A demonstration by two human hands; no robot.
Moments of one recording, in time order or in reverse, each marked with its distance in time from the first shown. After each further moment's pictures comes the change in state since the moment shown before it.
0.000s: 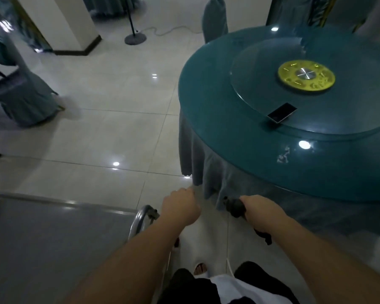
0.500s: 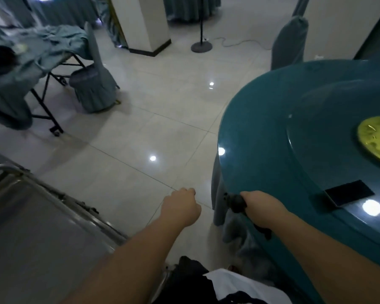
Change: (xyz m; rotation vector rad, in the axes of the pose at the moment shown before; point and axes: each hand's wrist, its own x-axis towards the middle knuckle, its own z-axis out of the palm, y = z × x) left_hand 0.176 -0.007 -0.124 -0.069 0.077 -0.309; right_hand 0.226 -0.017 -0.203 -0.167 0.051 -0.332
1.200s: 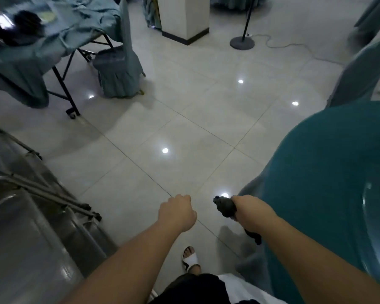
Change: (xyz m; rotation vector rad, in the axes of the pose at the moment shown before) left_hand 0.248 -0.154 -0.094 -0.123 -0.114 -0.172; right_hand 0.294 -0.142 -0.142 -0.172 -0.121 -0.118
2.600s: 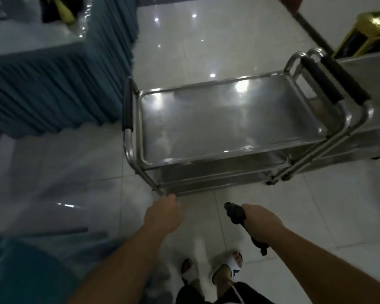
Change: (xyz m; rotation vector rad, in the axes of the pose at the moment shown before) left_hand -0.047 -0.005 0.077 -1.528 0.443 -1.970; right_hand 0.204 -0.372 -0.009 -1.378 -0.351 -1.579
